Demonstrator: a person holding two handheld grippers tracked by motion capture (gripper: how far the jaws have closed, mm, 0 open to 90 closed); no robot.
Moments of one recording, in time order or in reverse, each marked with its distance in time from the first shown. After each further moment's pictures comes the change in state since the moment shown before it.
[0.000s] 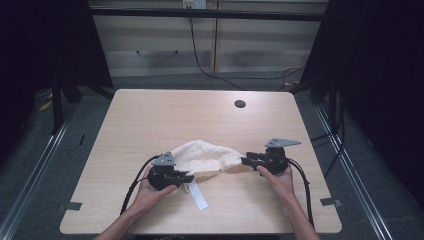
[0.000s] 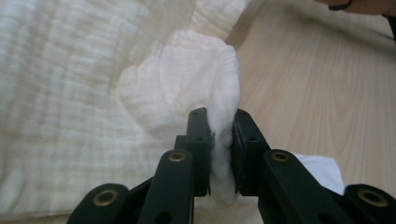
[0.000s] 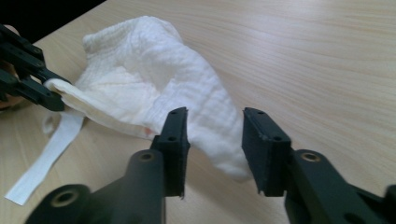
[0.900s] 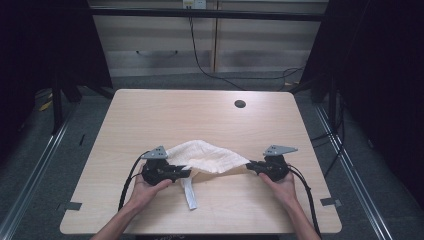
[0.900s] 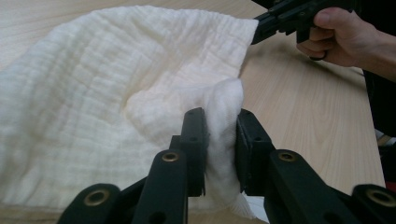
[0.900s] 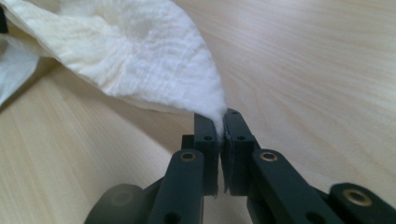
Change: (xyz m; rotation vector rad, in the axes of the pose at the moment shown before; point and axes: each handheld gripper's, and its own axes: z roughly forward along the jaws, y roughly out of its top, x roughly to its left) left arm 0.010 0.006 -0.017 -0.088 -0.040 -0.071; right arm 0.003 -0.018 -0.001 0.070 -0.071 -0.084
